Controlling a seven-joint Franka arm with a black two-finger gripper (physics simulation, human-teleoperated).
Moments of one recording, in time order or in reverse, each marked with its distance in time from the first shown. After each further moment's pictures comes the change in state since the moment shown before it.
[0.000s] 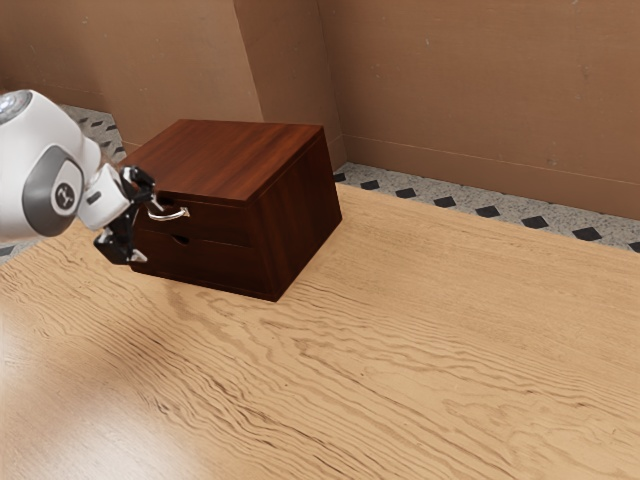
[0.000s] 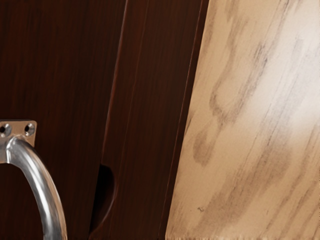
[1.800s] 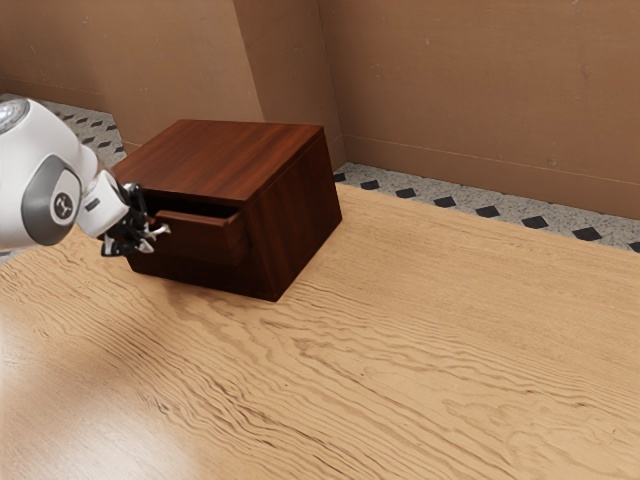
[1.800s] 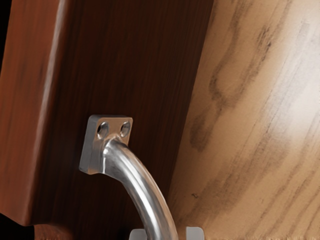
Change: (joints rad) arm 0.026 -0.015 -0.010 -0.038 0.005 0.039 -0.039
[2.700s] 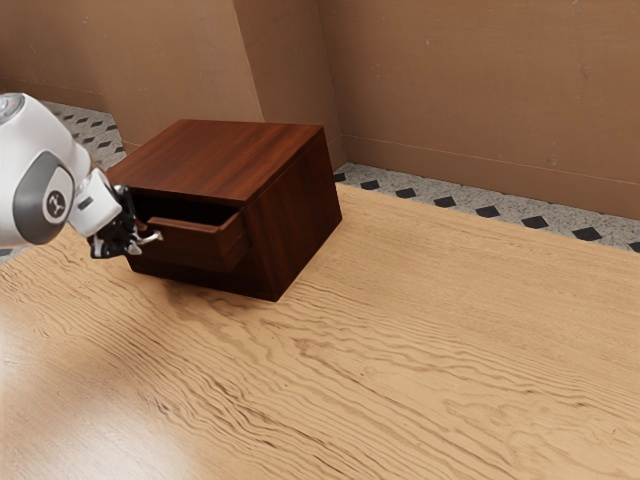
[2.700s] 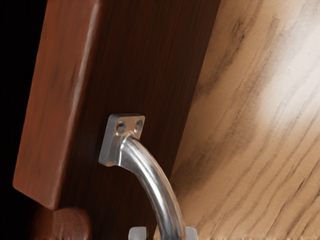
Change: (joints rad) arm 0.014 -0.104 0.009 -0.045 -0.021 -0.053 -0.035
